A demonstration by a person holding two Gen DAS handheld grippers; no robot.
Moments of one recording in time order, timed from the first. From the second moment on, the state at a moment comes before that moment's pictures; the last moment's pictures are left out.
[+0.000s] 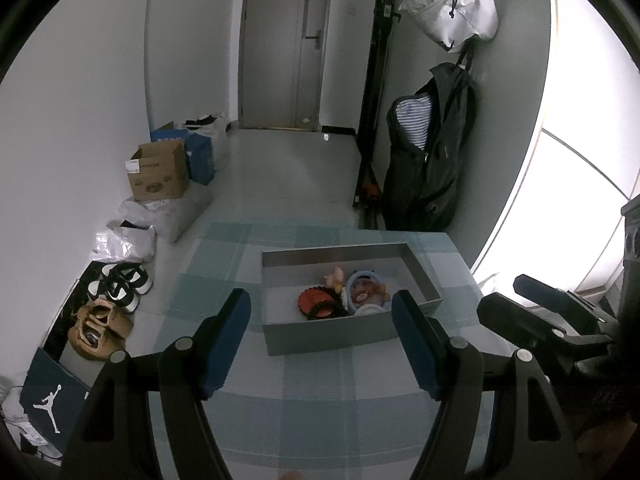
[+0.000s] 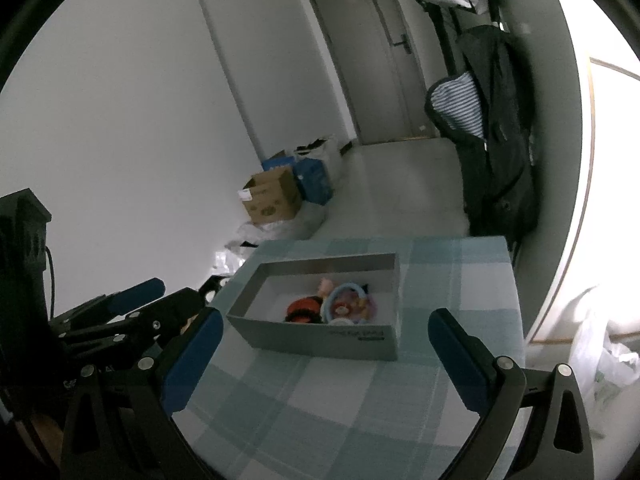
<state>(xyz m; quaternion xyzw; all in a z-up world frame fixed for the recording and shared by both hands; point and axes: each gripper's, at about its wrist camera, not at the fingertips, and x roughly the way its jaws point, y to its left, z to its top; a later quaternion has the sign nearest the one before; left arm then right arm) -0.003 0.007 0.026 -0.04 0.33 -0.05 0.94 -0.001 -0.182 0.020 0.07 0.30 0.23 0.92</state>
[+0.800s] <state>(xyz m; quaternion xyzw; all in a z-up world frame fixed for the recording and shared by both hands) -0.004 0.001 0.027 -0.04 0.32 -0.05 0.95 0.000 -0.185 0.022 0.08 0.30 0.23 0.92</state>
